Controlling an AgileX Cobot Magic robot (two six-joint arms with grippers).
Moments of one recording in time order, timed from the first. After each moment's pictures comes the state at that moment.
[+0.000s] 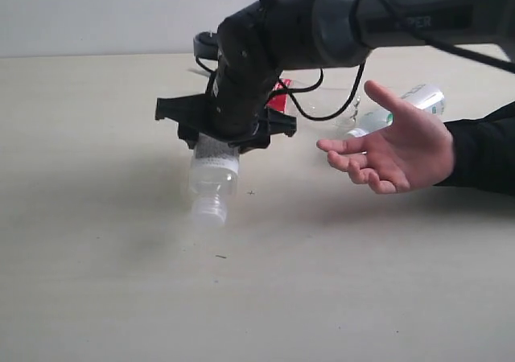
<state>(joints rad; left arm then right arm) -0.07 0.01 0.00 0.06 0.13 -0.19 0.74 2.11 -1.55 -0.05 0.64 0.76</state>
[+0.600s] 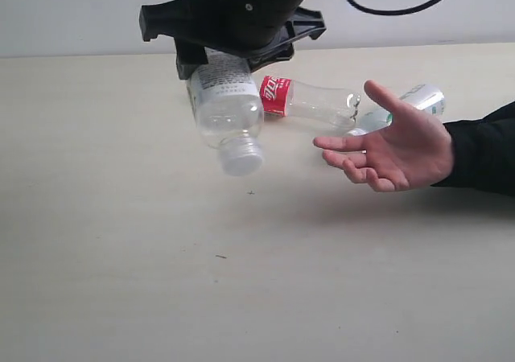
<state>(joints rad) -0.07 0.01 0.00 0.06 0.13 -0.19 0.74 1.78 -1.55 0.03 0.82 0.38</state>
